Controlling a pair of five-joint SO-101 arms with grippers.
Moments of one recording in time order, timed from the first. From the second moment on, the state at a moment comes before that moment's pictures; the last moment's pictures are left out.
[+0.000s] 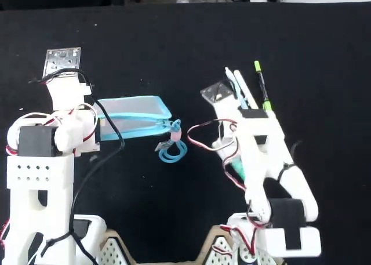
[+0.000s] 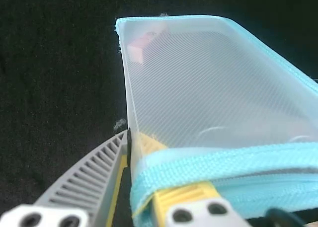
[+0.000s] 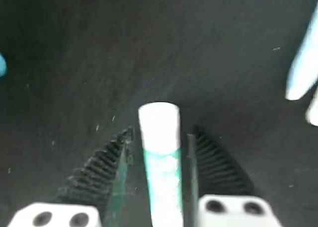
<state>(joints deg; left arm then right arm) -4.1 -42.6 21.8 89.6 3.0 -1.5 -10.0 45.1 60.8 27.2</state>
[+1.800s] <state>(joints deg) -4.1 -42.6 21.9 89.6 3.0 -39.7 -83.5 38.9 54.5 6.6</state>
